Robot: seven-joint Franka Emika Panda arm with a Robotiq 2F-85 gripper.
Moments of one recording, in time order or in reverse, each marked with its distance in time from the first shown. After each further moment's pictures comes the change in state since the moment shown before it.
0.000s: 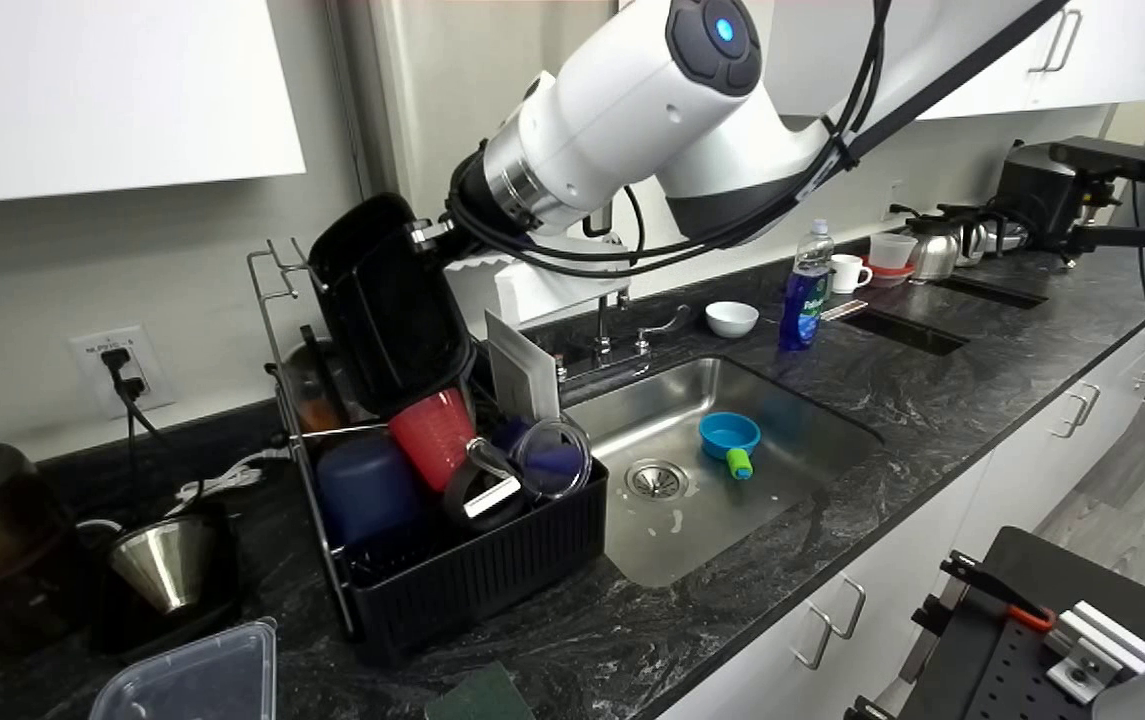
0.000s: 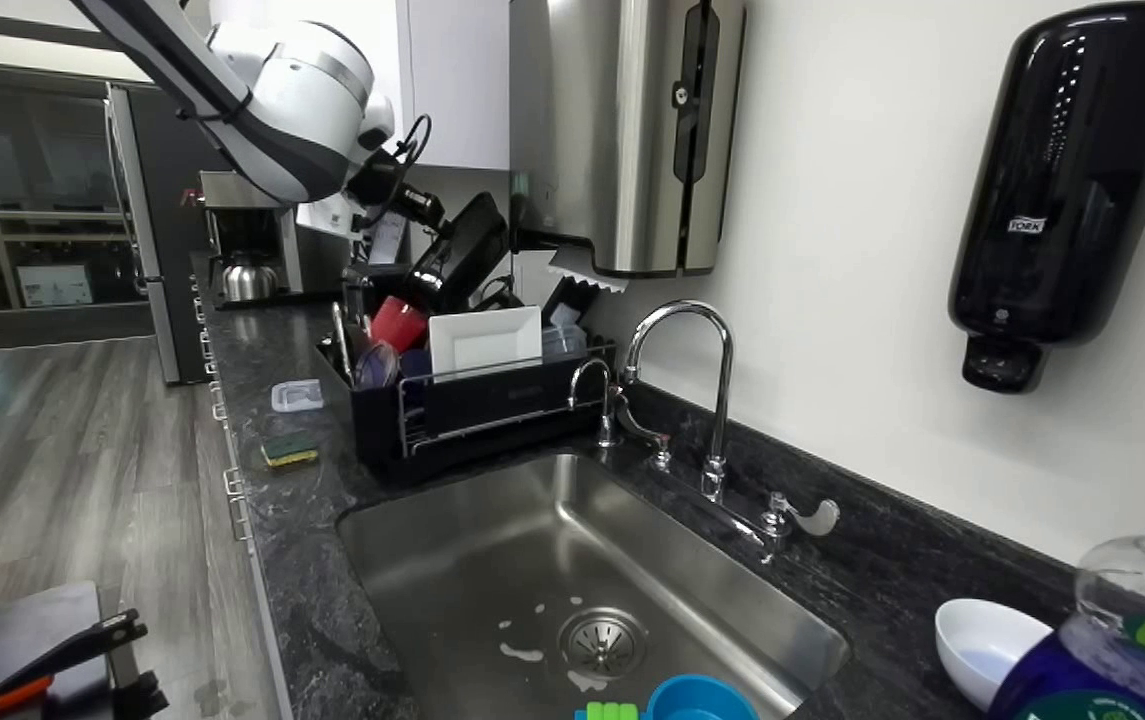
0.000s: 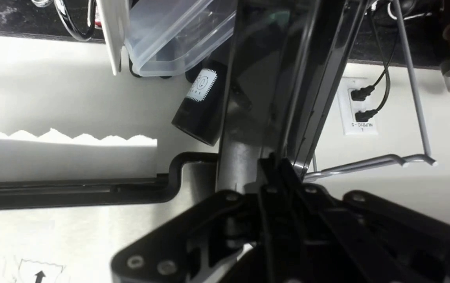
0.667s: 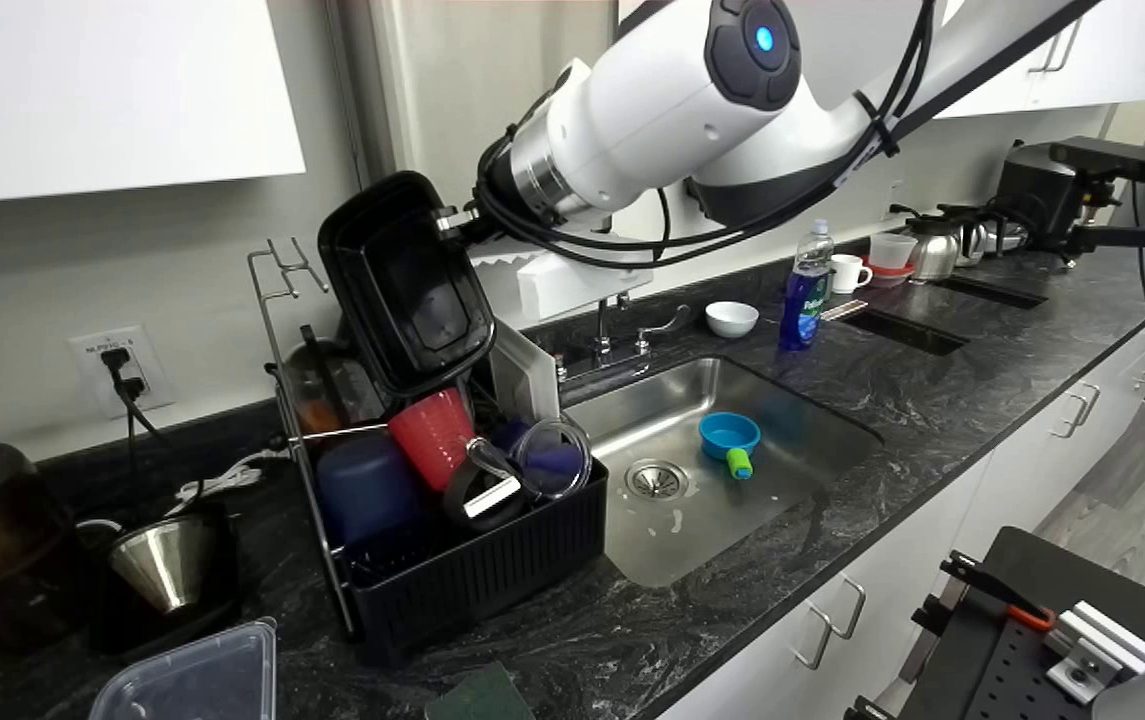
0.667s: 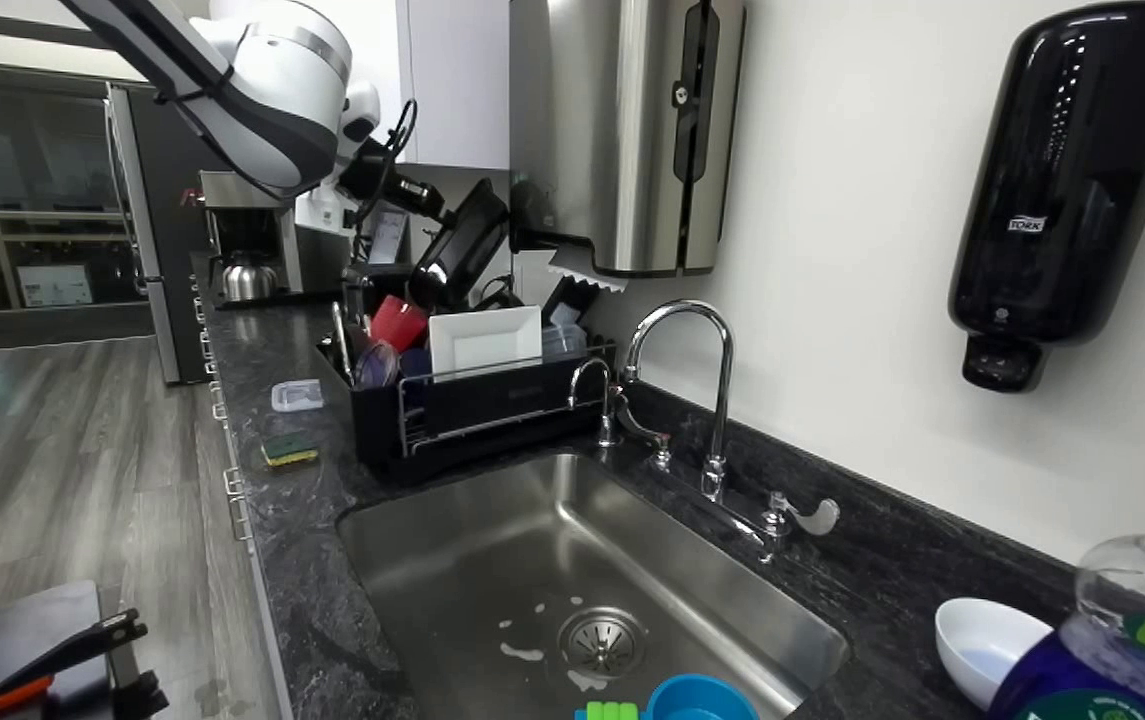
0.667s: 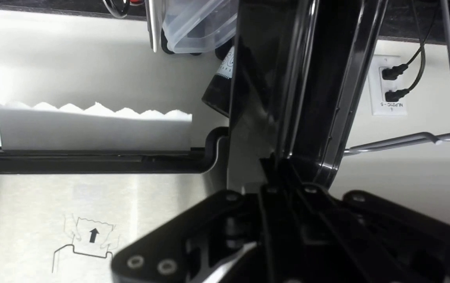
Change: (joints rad) arm 0.000 -0.077 0.000 -0.061 -0.123 -0.076 0.132
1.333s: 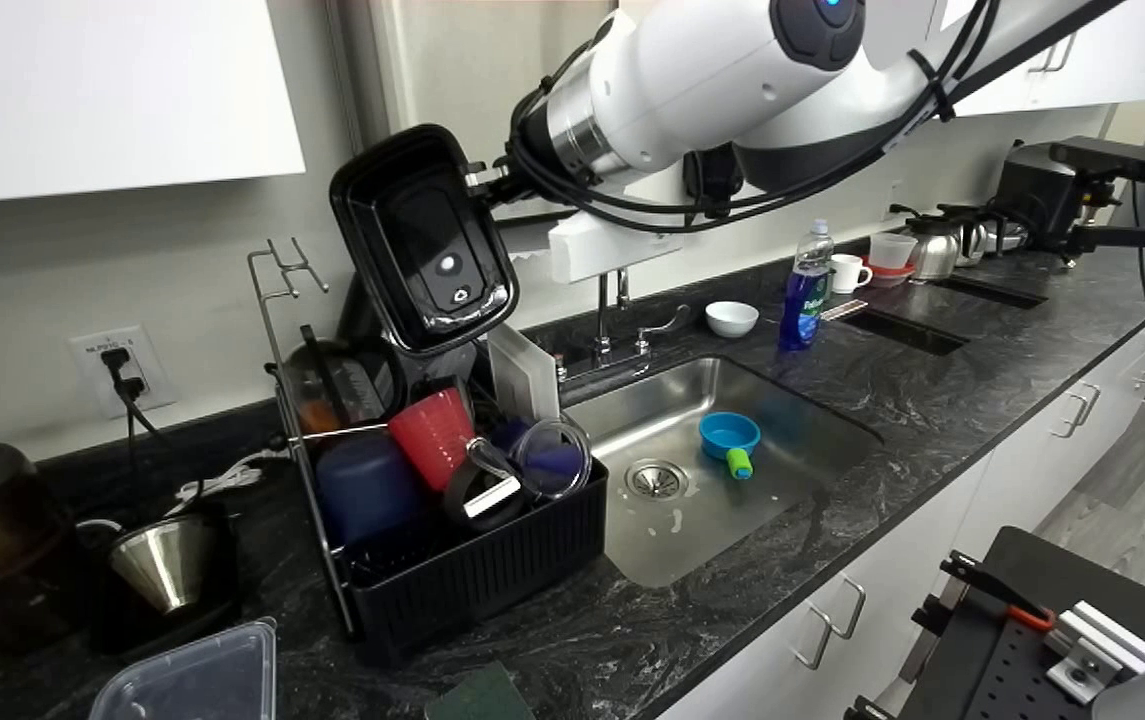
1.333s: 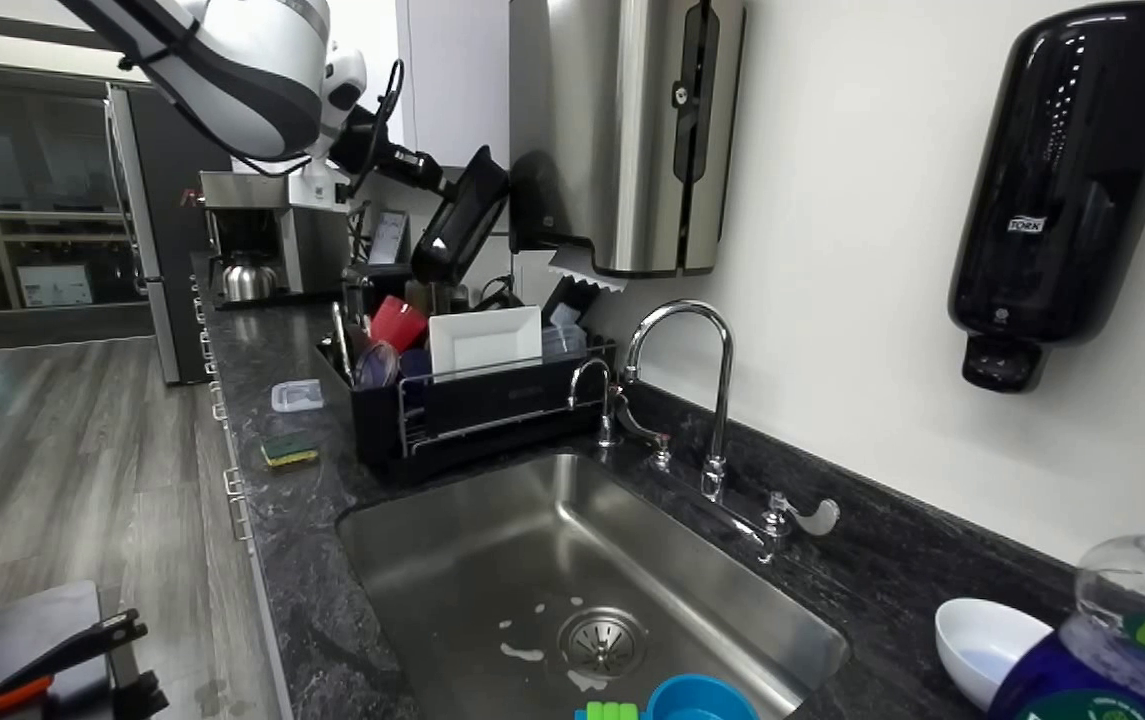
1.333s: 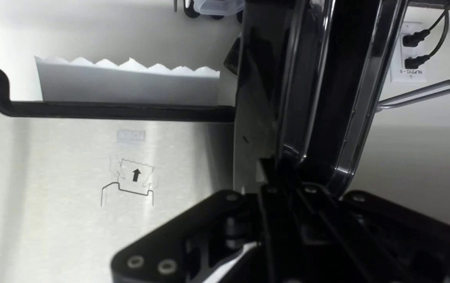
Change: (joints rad) arm -0.006 -0.114 -0.025 -0.058 -0.036 -0.002 0.026
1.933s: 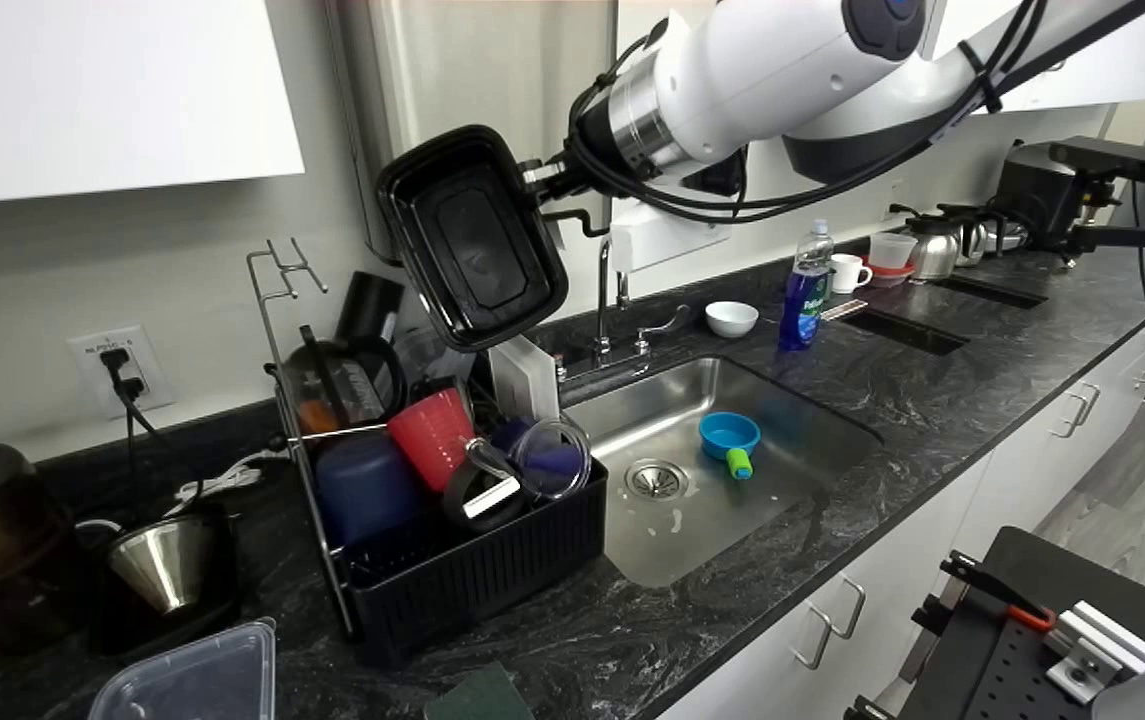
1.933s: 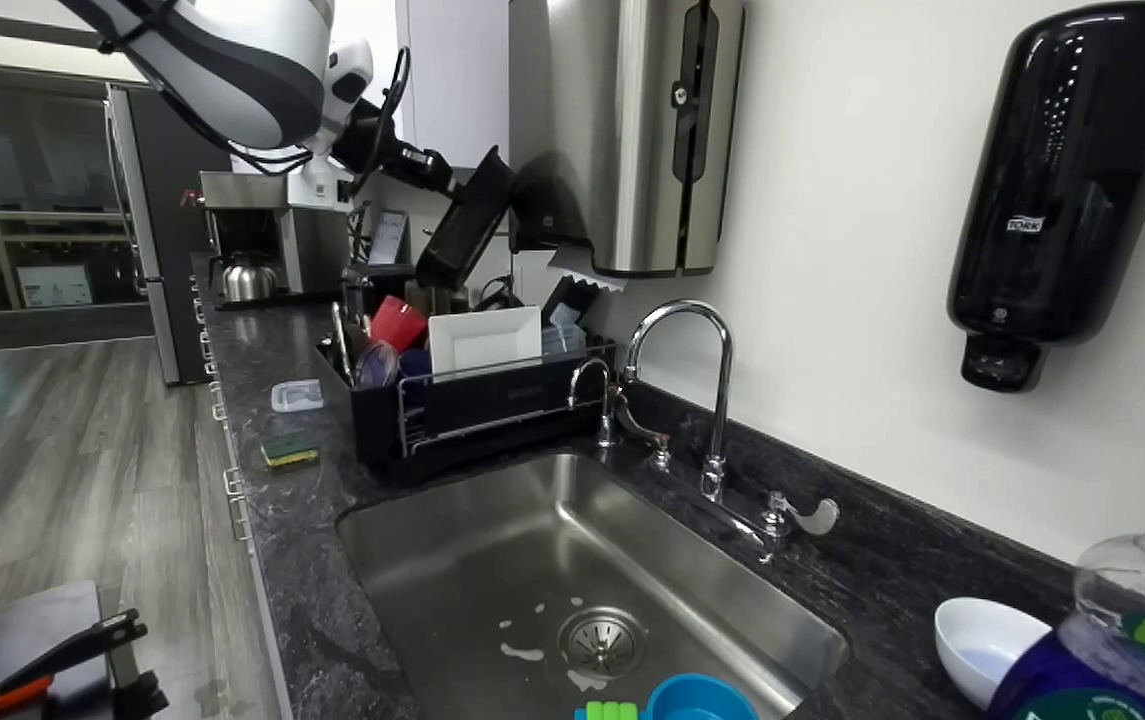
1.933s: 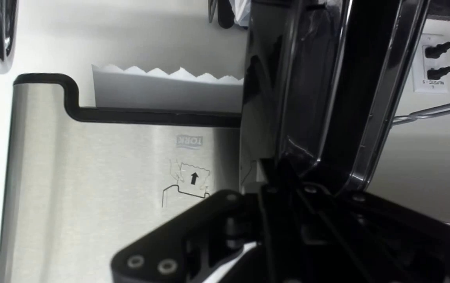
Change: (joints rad) arm -0.011 -0.075 -0.087 -0.076 -0.053 0.084 0.000
